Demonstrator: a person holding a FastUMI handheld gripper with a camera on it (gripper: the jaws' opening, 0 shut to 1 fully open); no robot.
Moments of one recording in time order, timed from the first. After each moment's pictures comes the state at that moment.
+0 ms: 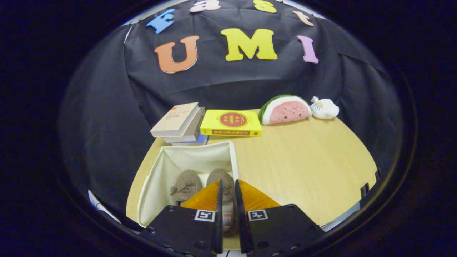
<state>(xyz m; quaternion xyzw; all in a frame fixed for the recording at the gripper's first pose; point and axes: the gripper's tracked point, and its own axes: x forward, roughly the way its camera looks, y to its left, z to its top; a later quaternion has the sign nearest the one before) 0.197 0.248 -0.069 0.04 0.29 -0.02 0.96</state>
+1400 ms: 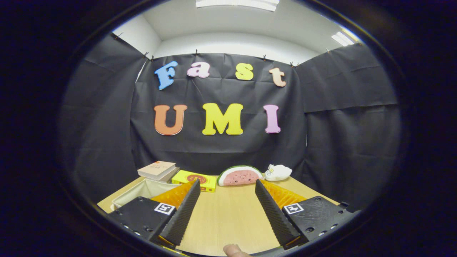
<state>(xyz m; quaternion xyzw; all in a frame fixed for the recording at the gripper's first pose) 0.054 0.103 0.045 -0.03 -0.01 -0.07 1.00</state>
